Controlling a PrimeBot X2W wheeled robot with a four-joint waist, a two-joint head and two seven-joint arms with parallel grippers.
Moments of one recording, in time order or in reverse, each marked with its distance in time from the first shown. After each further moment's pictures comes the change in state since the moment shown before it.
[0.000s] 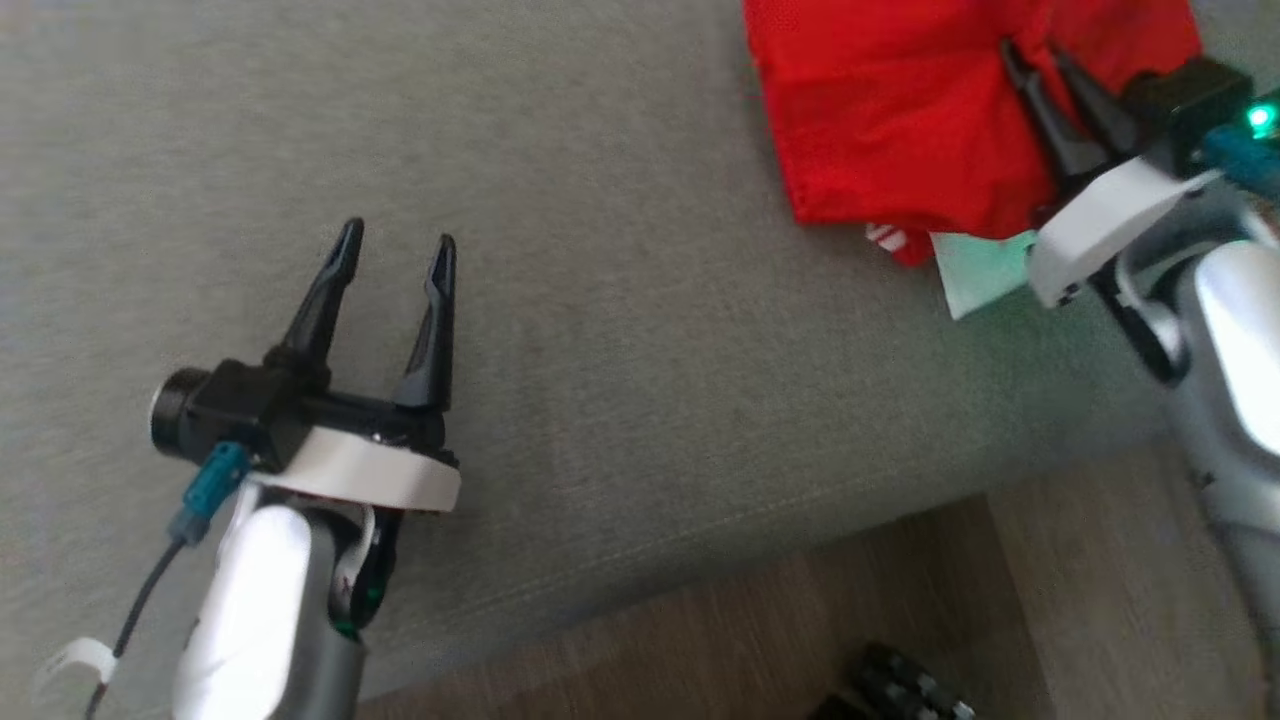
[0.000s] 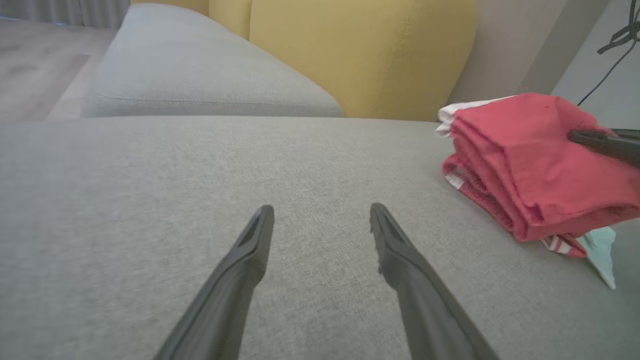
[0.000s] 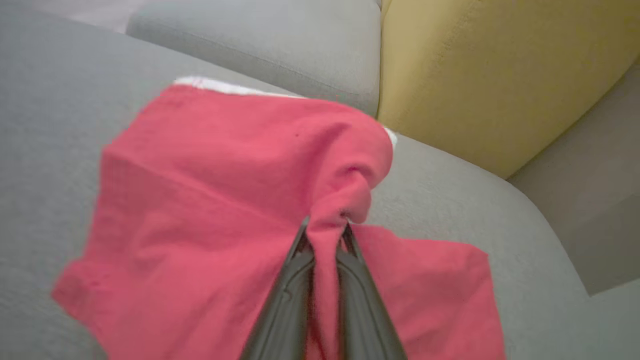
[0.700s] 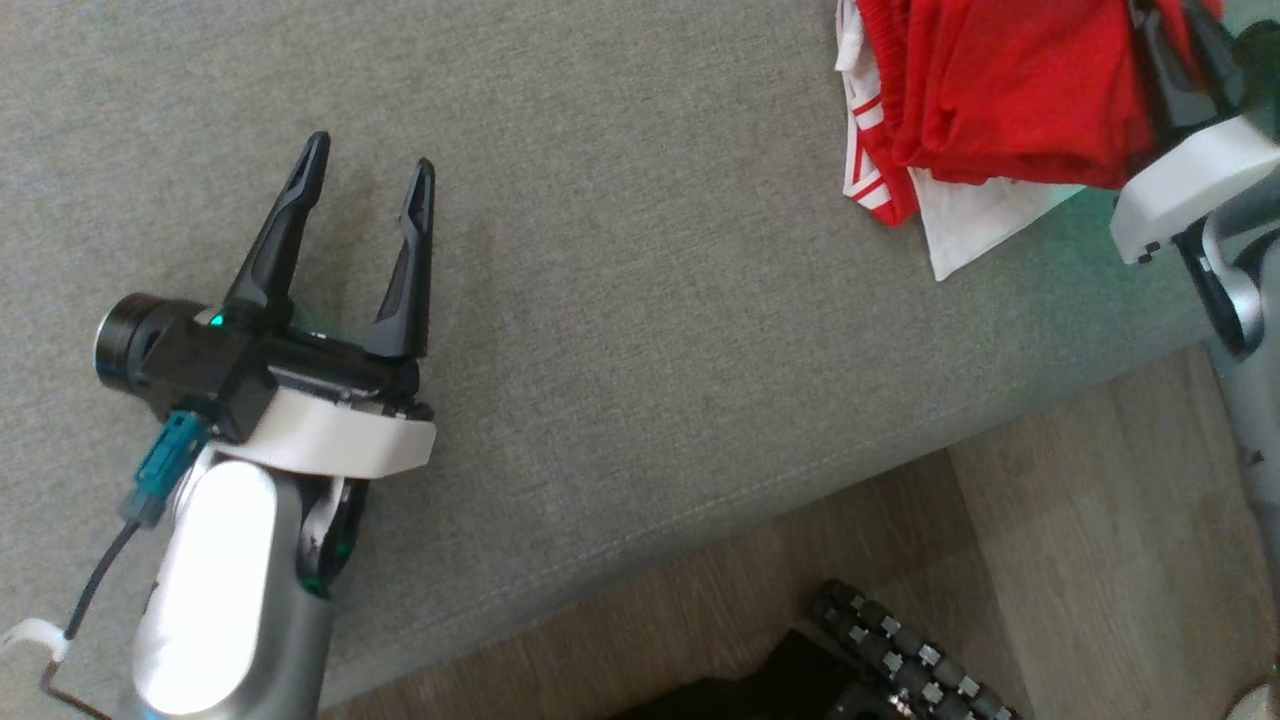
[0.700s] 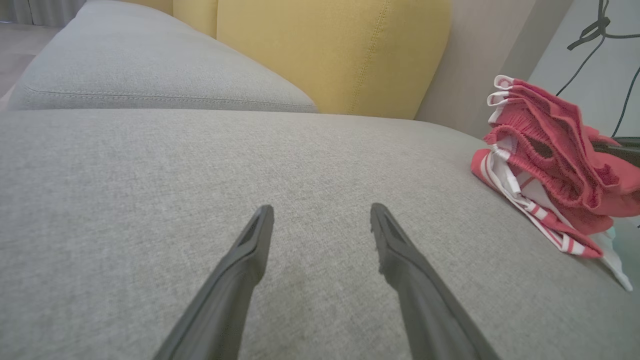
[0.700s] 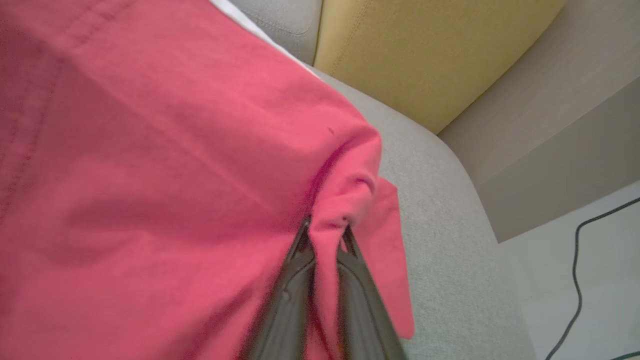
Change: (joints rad) left arm -0.067 0.044 0.005 -0.069 0.025 -0.018 -0.011; right arm 0.005 0.005 -0.179 -0.047 -0.149 0.000 0.011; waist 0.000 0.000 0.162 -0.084
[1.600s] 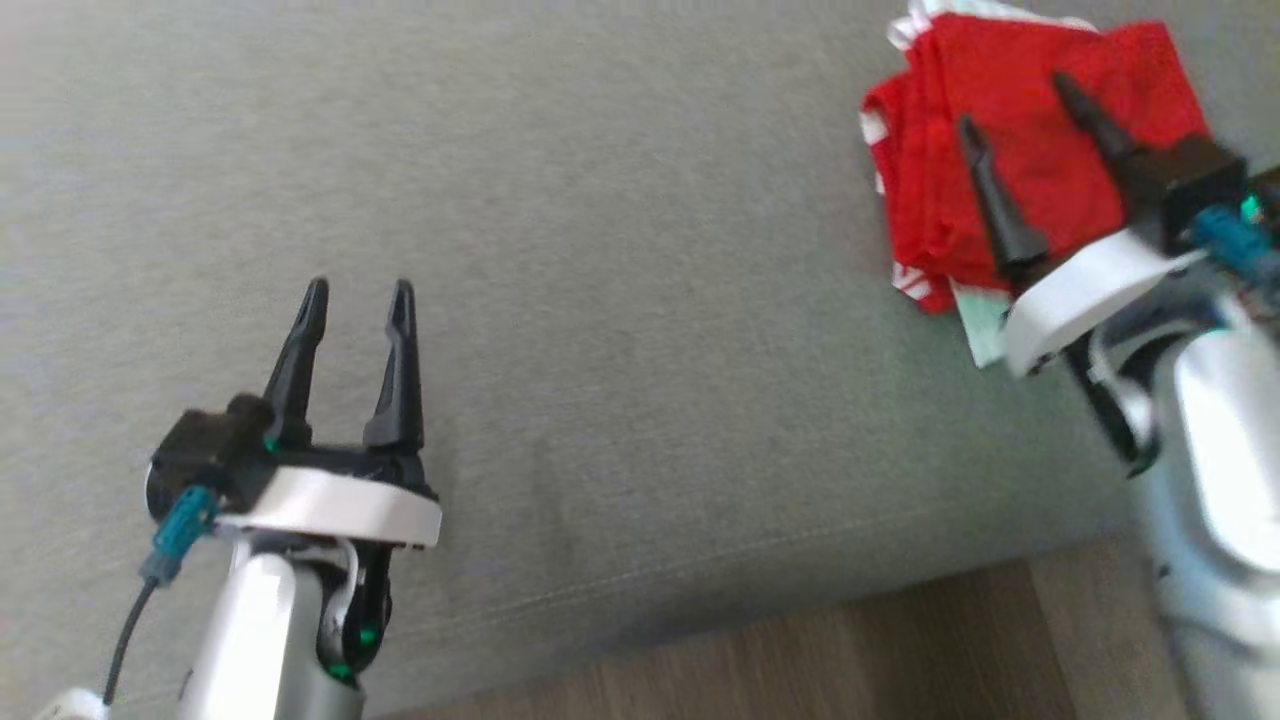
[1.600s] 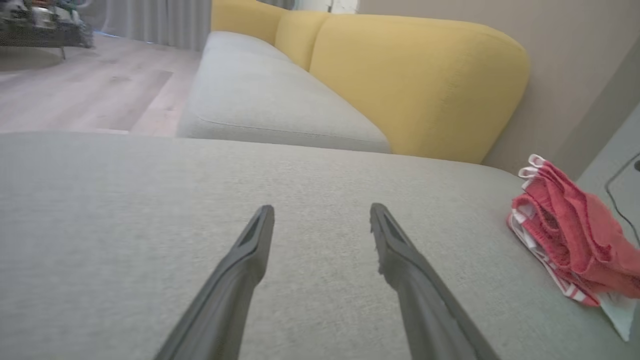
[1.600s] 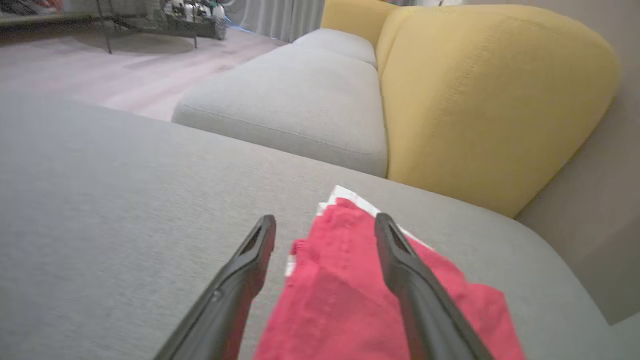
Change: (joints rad) left arm 0.129 -0.066 0.037 0.094 -0.126 0.053 0.003; right arm 0.176 0.095 0.035 -0.170 0.077 0.000 0.087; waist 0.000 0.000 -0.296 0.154
